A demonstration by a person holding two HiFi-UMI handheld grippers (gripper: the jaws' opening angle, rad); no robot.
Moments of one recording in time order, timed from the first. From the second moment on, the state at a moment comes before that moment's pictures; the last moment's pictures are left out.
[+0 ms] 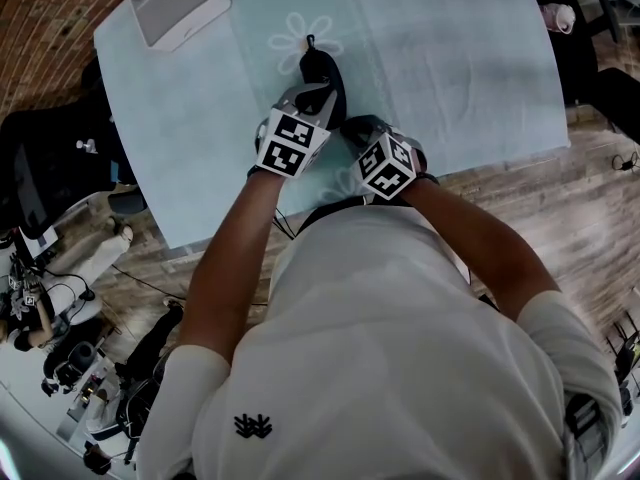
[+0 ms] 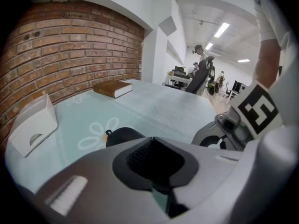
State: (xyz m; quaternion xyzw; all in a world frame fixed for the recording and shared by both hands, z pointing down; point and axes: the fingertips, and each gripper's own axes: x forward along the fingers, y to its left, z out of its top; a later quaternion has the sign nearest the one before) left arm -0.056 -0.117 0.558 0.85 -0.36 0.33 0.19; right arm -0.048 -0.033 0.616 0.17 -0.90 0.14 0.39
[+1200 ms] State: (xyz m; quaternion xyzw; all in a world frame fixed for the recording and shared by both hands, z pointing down) left arm -0.061 -0.118 0.564 0.86 -0.36 0.31 0.19; right arm -0.024 -0.039 0.603 0.16 -0.90 0.12 0.37
